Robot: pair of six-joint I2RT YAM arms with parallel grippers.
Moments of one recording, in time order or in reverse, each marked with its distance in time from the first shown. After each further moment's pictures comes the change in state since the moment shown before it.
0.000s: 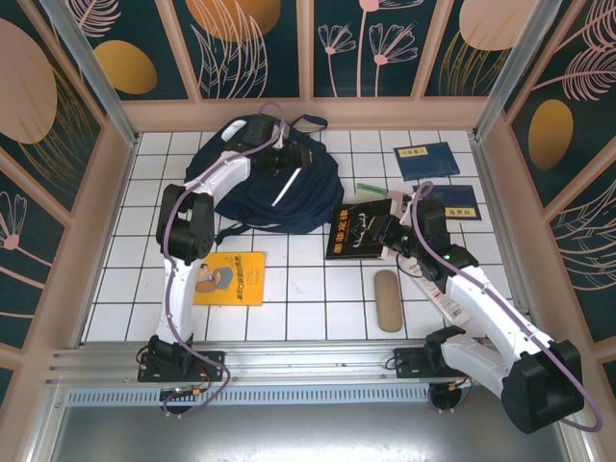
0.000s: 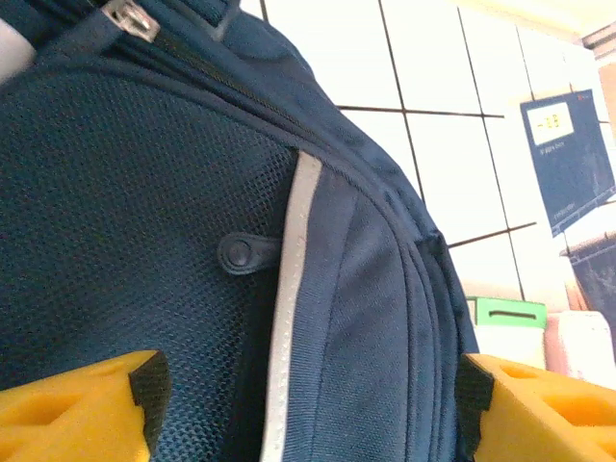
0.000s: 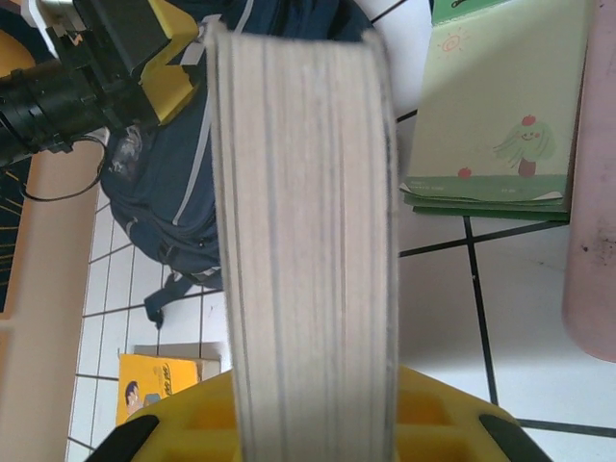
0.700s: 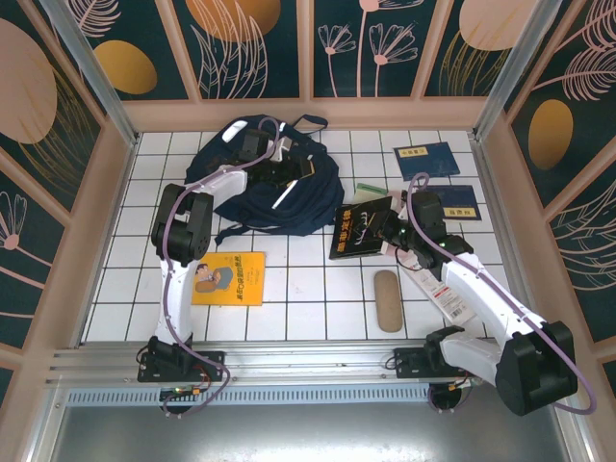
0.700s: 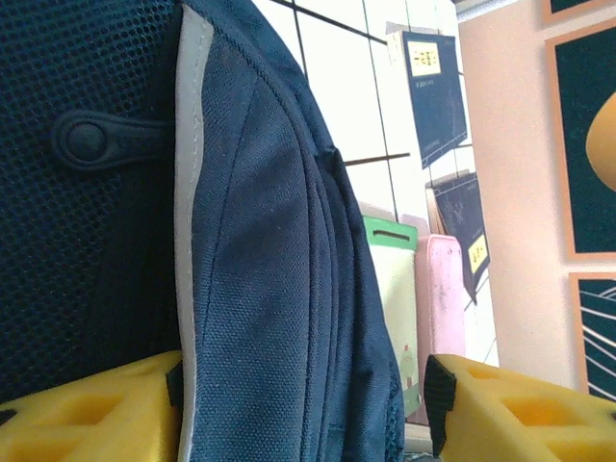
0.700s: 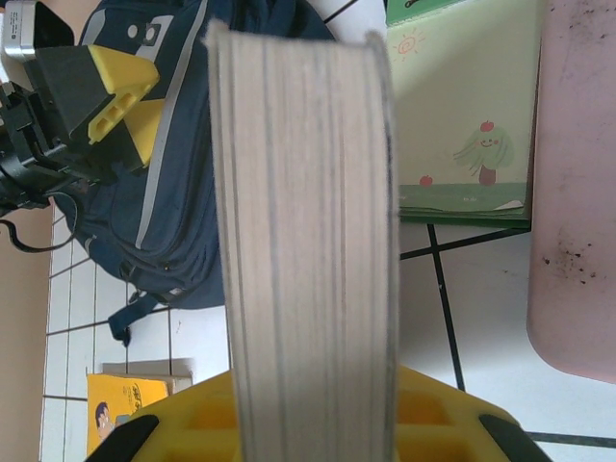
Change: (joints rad) left arm 0.013 -0.042 -0.234 0.266 0.320 -0.177; right arm -0.018 0.102 0.056 -0.032 0.023 -0.002
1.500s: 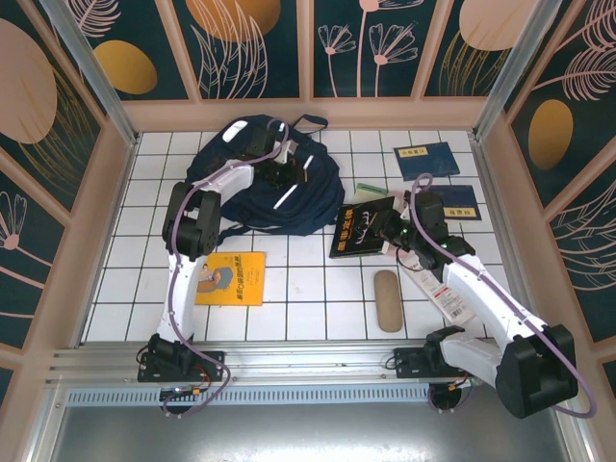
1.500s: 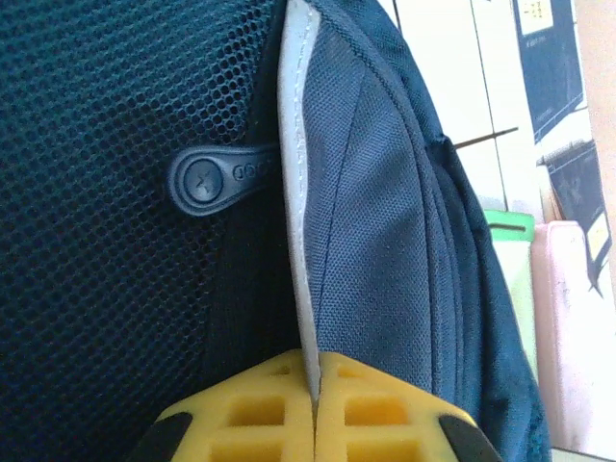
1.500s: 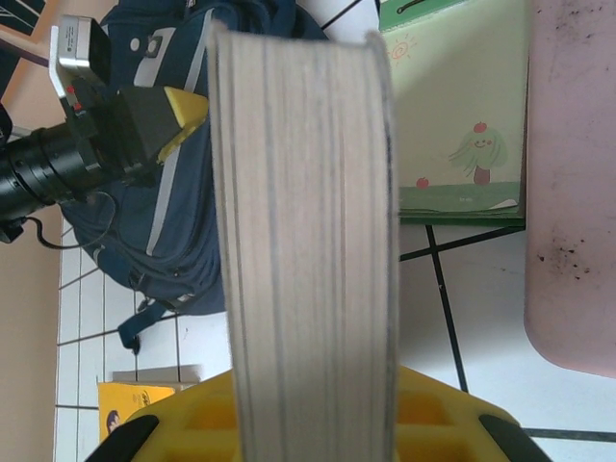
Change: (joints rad) left arm -0.010 0.119 0.183 -0.227 -0.115 0.217; right arm -0.012 -0.022 -0.010 0.000 -0.003 0.032
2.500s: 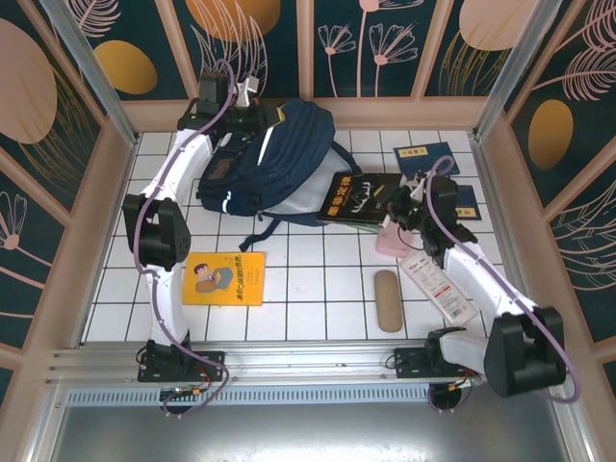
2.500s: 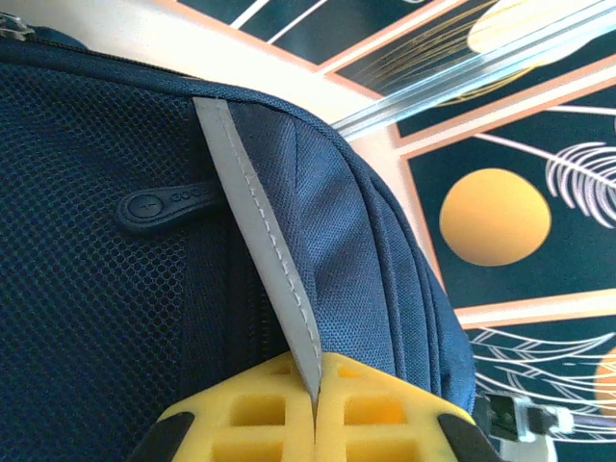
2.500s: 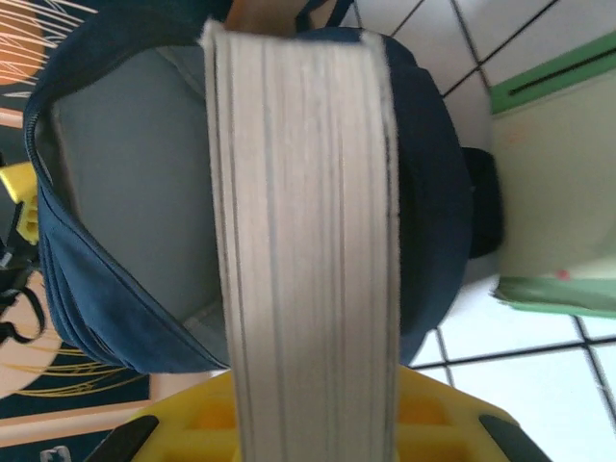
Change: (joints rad) left arm 0.149 -0.247 0.205 -0.084 0.199 -0.241; right arm -0.130 0.141 0.051 0.317 -0.205 0.240
